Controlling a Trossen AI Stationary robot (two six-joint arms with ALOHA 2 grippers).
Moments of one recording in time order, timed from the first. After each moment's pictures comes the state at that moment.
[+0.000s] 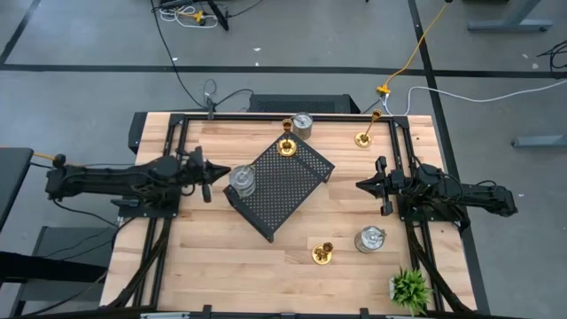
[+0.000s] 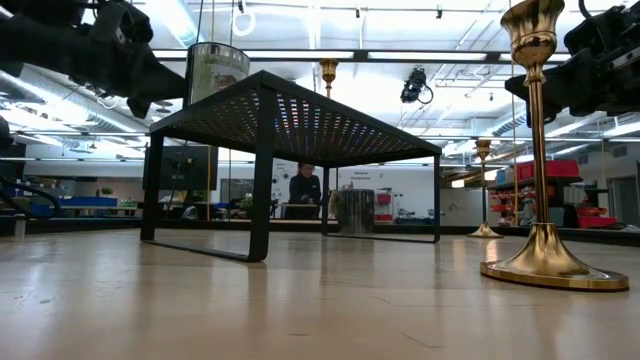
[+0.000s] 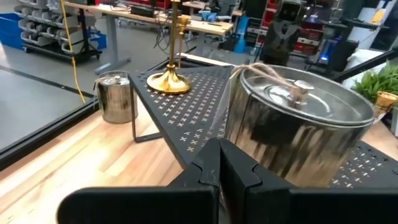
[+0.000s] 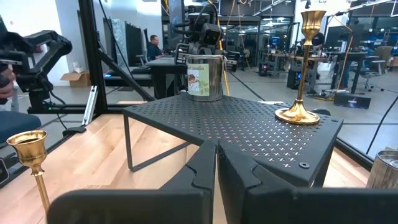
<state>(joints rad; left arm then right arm) 0.06 0.46 0.24 0.06 -0.24 -0.19 -0.09 0.00 0.02 0.03 -0.11 -0.01</state>
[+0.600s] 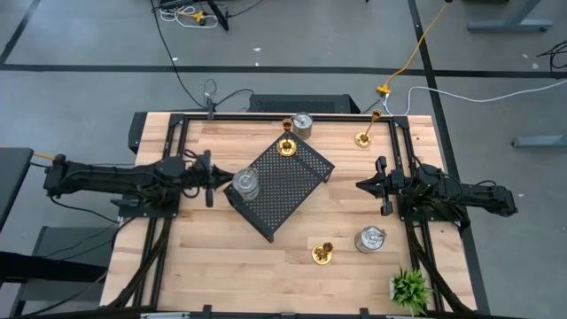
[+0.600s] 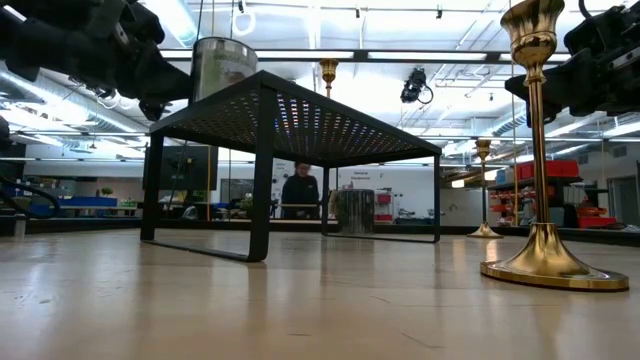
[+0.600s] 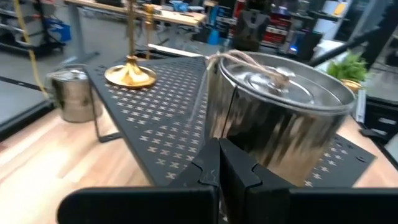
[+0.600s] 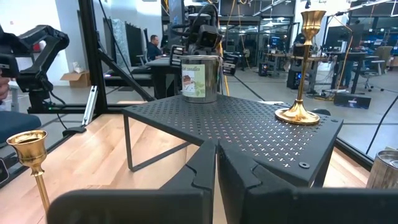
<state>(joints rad) 0.06 0.58 0.24 0.17 -0.11 -0.19 -0.09 0.00 0.02 0.03 -0.11 -0.01</state>
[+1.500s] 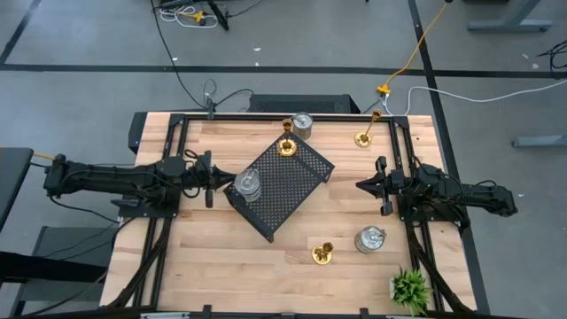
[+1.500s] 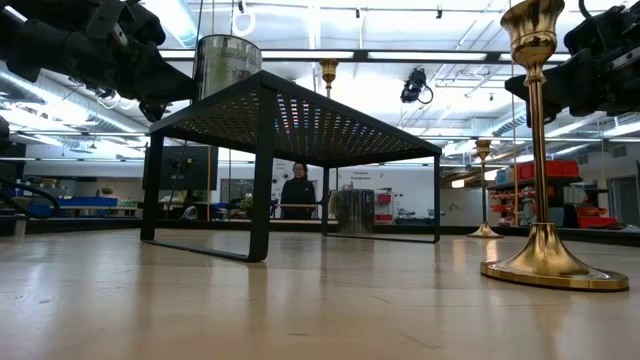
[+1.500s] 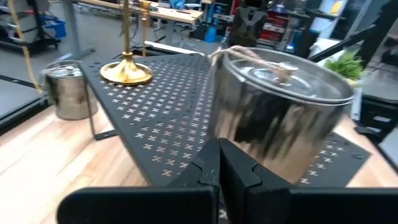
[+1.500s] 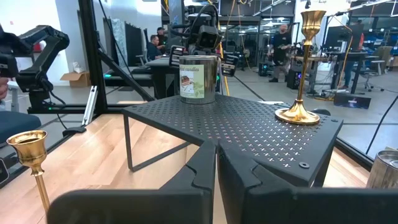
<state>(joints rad) 0.06 0.58 0.24 0.17 -0.09 -0.19 -0.09 0.00 0.02 0.03 -0.11 -0.01</state>
